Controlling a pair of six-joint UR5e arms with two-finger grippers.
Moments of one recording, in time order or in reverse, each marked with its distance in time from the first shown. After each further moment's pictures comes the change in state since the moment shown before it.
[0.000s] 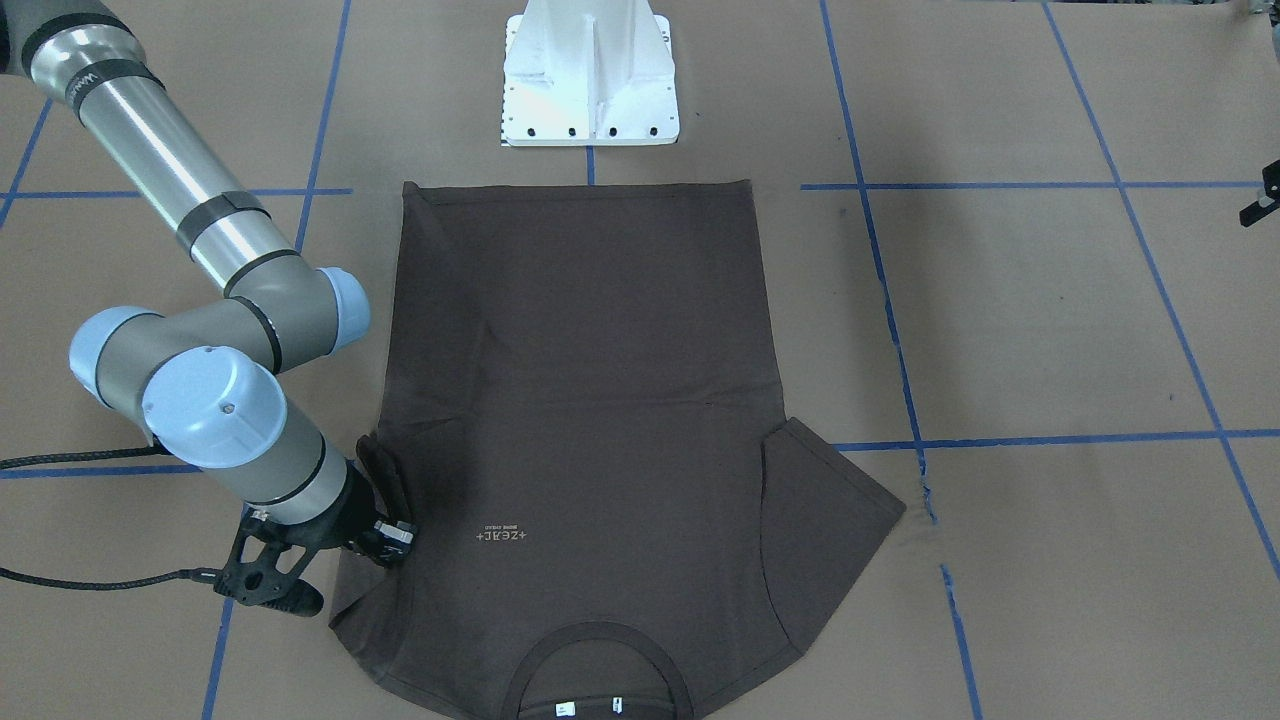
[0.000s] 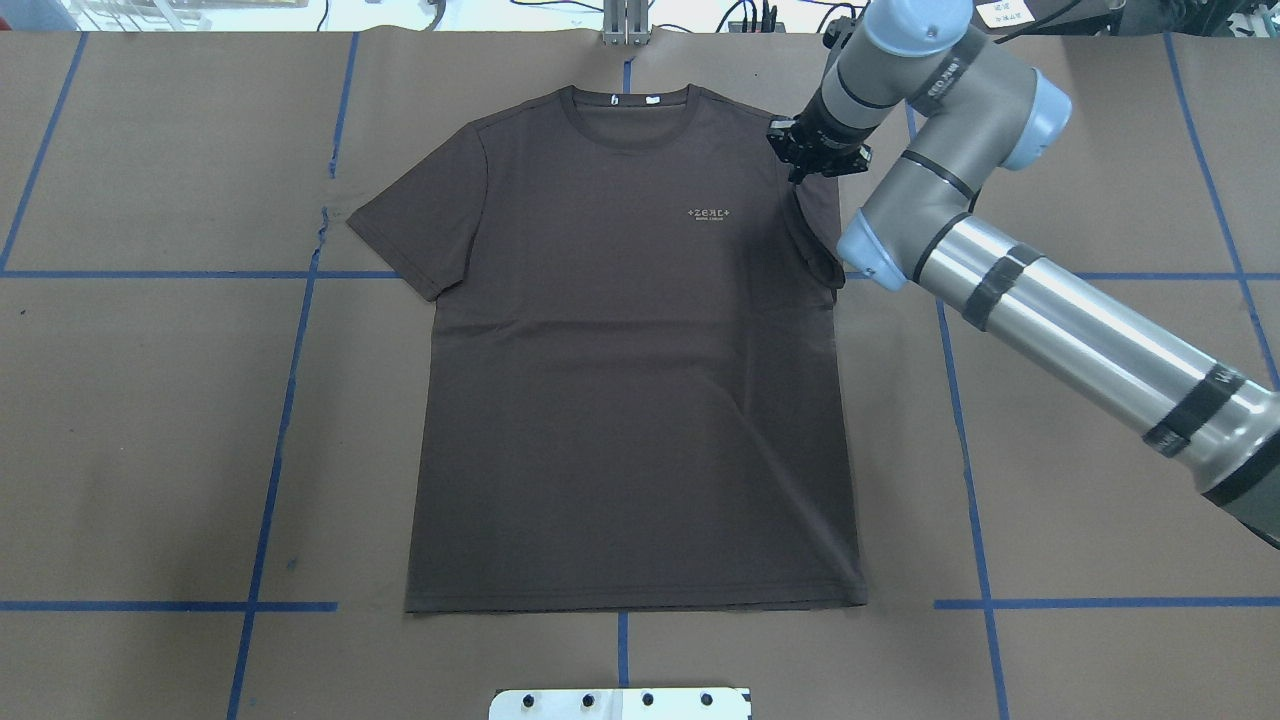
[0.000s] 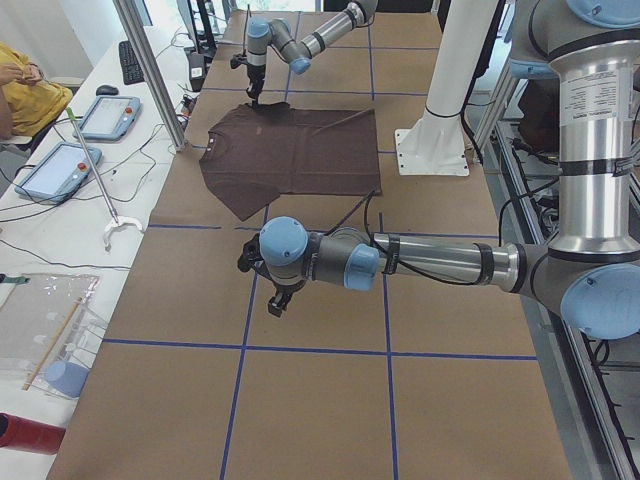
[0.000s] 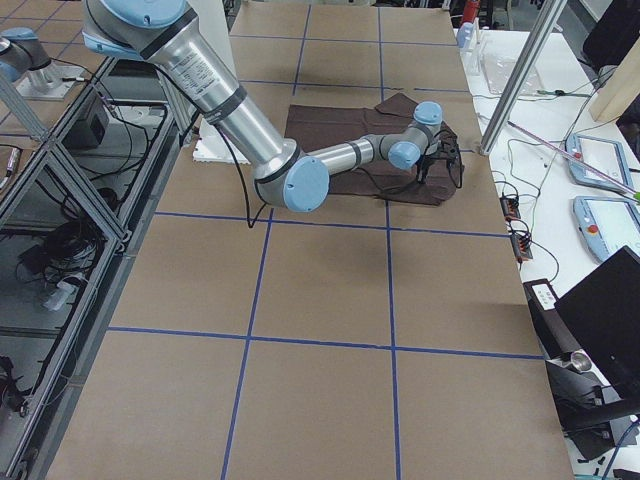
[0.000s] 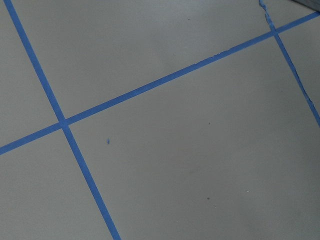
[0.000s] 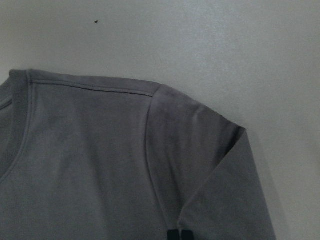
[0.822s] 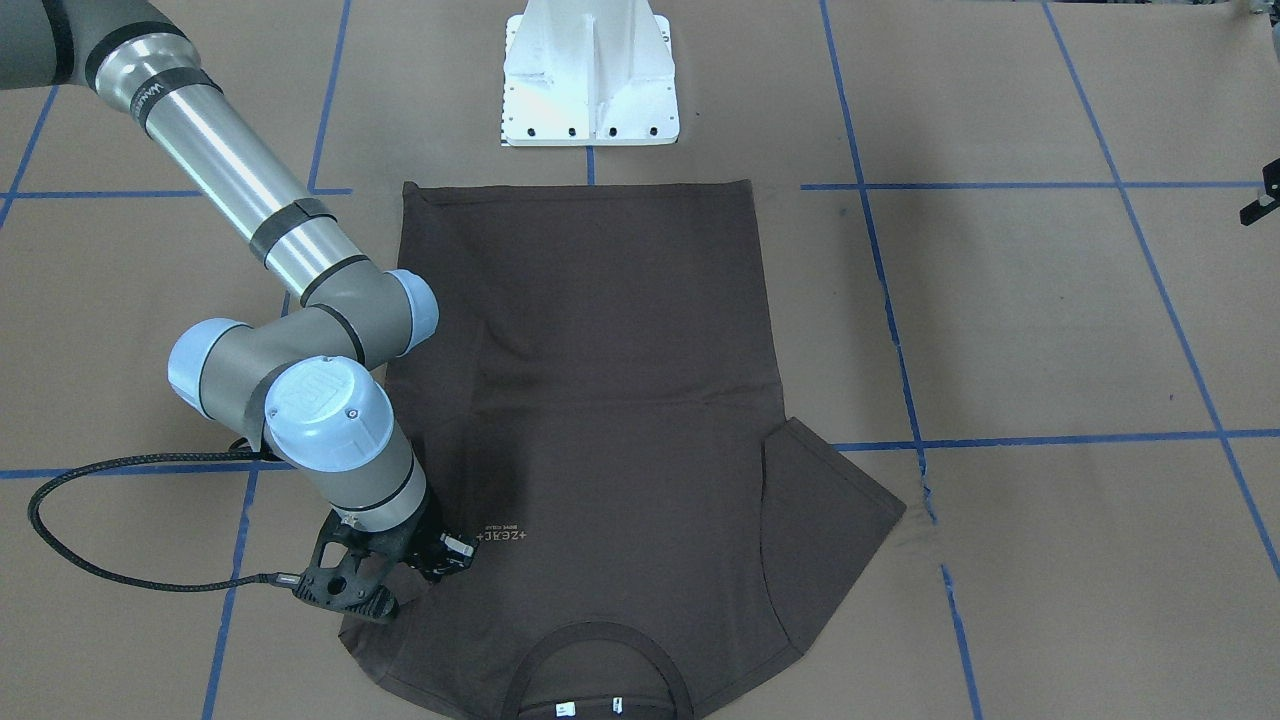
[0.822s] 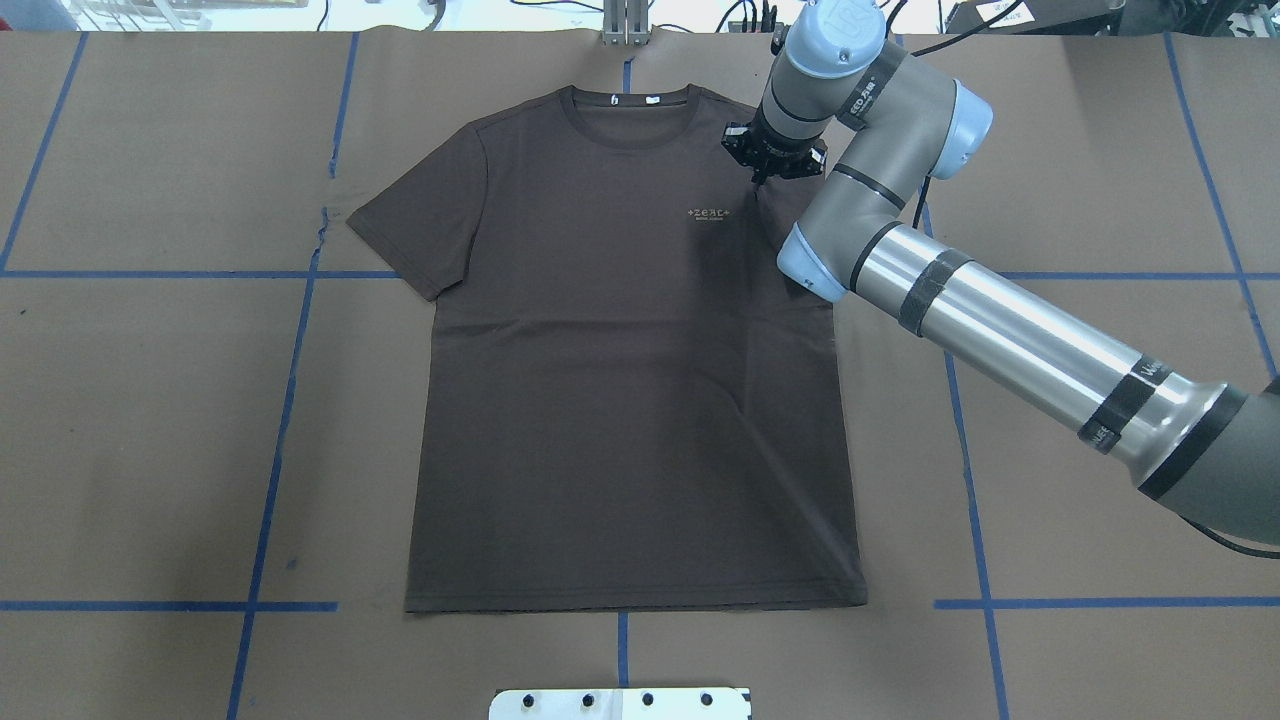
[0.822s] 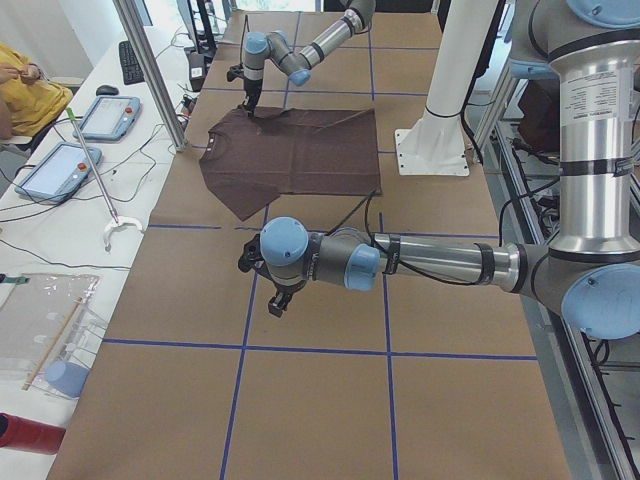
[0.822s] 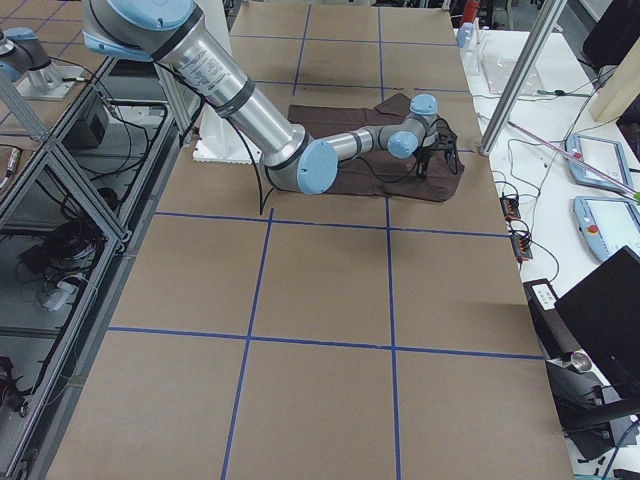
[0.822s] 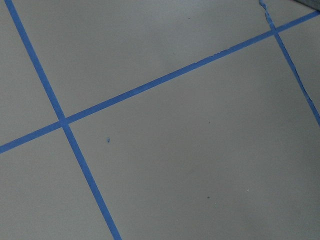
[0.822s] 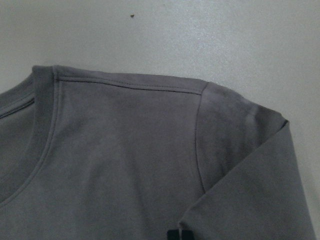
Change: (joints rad) left arm -0.001 0.000 -0.004 0.000 0.000 0.000; right arm -0.056 0.083 -0.102 0.000 -0.127 0.021
